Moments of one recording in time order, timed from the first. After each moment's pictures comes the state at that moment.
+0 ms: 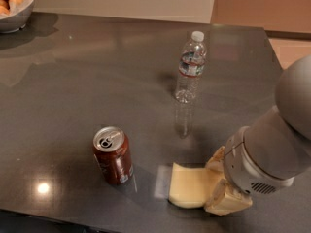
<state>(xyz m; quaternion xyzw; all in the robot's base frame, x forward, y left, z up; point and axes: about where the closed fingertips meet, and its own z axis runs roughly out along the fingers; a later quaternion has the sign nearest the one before) 0.312 -0.115 0.833 -0.63 0.76 0.08 0.13</state>
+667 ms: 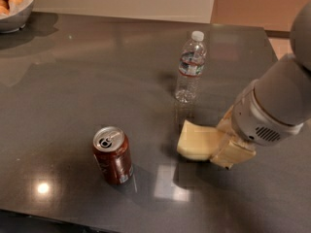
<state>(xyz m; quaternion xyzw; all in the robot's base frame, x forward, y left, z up) 0.373 -0.135 0.879 -0.58 0.80 0.05 0.15</state>
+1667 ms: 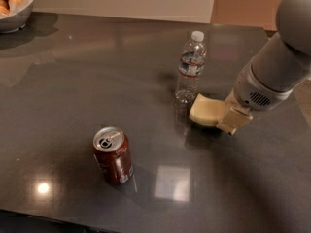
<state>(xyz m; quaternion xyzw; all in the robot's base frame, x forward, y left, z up) 0.463 -0.171 0.874 -0.53 0.83 0.01 0.16</state>
